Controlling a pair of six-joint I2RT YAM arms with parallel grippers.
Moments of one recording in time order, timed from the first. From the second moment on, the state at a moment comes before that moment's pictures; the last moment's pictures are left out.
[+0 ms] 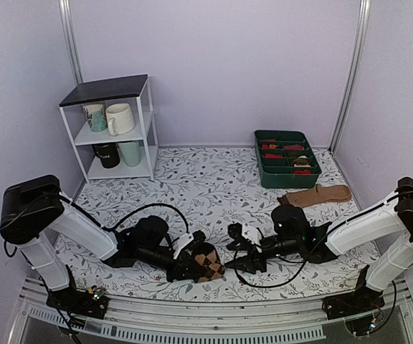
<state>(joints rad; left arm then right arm) -1.03 1.70 0.48 0.58 0.49 -0.20 1.00 1.53 0.52 0.49 -0.43 -0.15</state>
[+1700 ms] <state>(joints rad) -0.98 1.59 0.47 0.44 0.51 -0.16 1.14 1.84 0.78 0.38 -0.39 -0.22</state>
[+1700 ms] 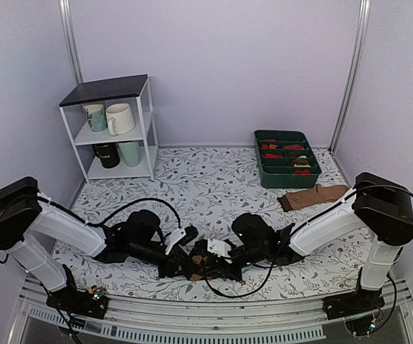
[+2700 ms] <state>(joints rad) -1.15 1.41 0.18 0.83 0.15 0.01 1.05 1.92 0.93 0.17 -0.60 -0.06</state>
